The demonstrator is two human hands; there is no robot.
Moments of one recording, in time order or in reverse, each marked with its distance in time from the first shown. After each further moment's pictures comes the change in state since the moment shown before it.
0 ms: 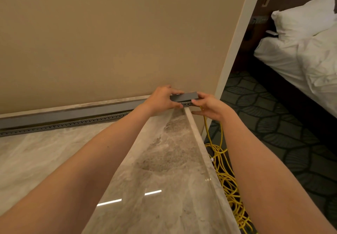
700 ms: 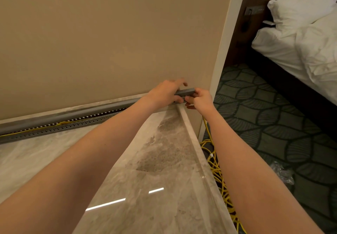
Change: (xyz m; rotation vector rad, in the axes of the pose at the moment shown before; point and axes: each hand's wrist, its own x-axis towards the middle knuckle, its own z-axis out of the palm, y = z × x) left_hand 0.015 0.032 0.001 0.182 -0.116 0.069; right_hand 0.010 0.019 0.008 -0.187 0.332 -0.260
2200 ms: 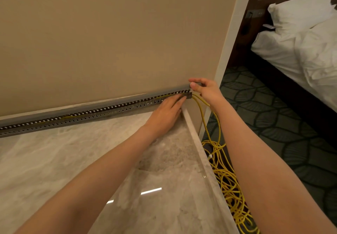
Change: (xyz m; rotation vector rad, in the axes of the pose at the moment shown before) left_hand -0.043 -0.016 0.062 0.150 0.331 0.148; right_hand 0.016 -0.020 -0.015 -0.031 -0.002 -0.157
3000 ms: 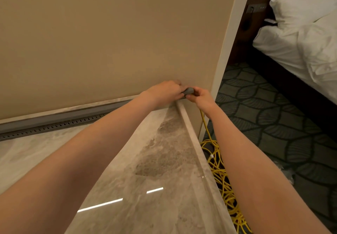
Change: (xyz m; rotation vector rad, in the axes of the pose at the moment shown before) left_hand 0.078 -0.009 -0.038 0.159 -0.476 0.060; right_hand 0.002 0.026 0.010 0.007 -0.109 0.069
